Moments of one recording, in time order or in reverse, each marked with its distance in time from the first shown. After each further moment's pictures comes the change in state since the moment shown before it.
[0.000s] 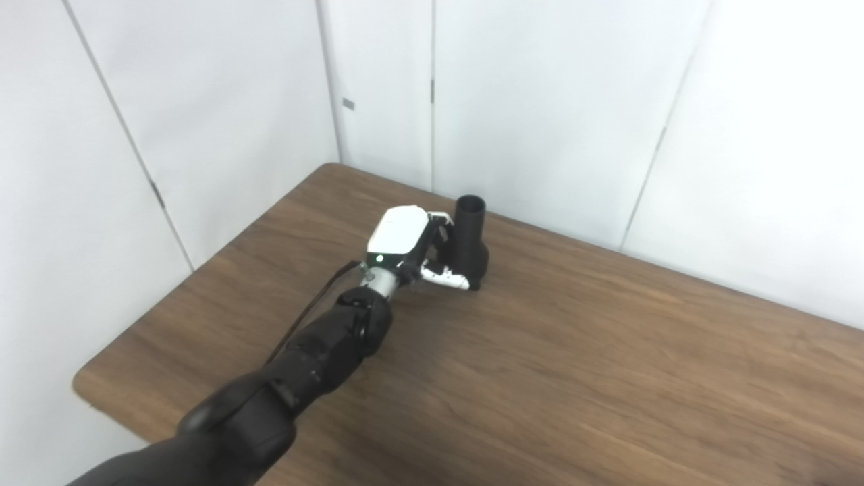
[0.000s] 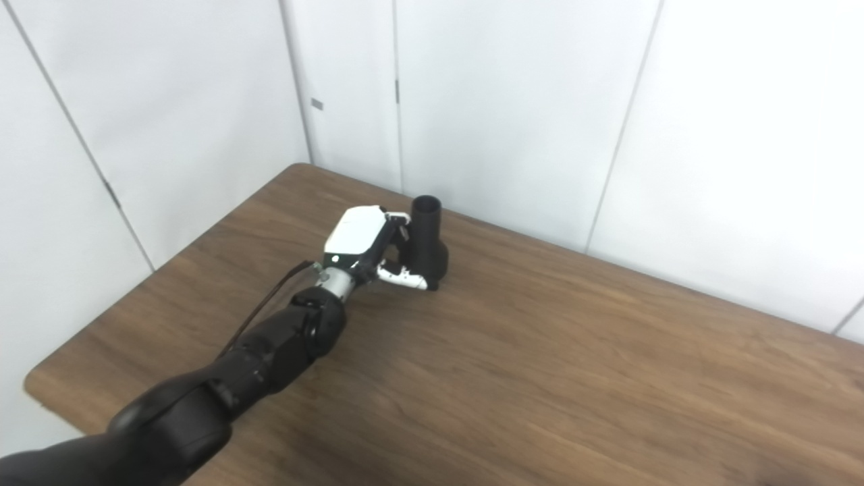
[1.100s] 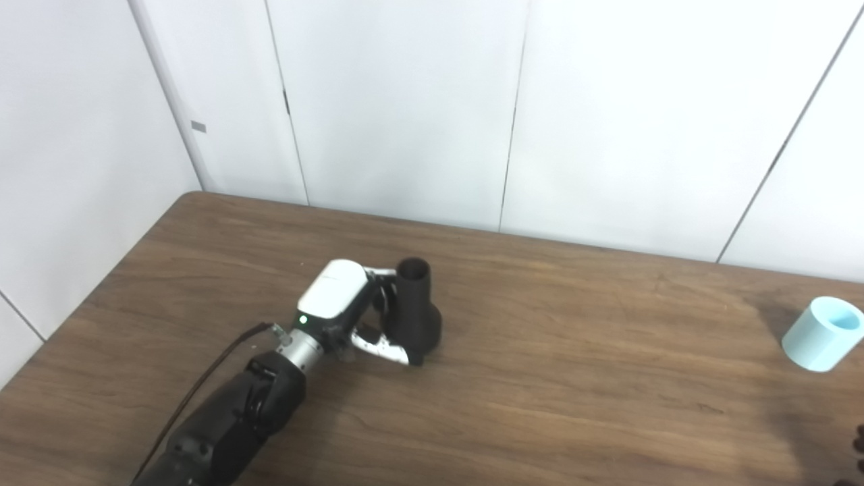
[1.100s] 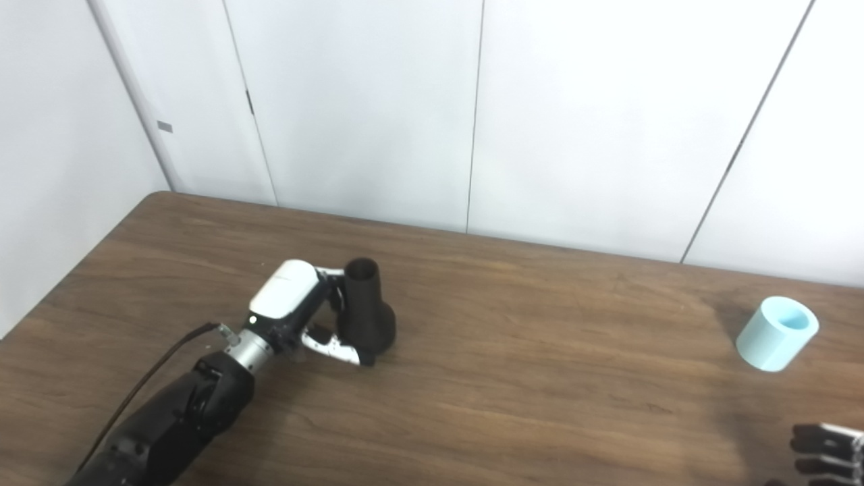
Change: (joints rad) left arm 0.201 -0.002 -0.005 -0.431 0.015 -0.215 -0.246; right arm 0.122 0.017 -0.320 -0.224 0.080 0.126 -0.004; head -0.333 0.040
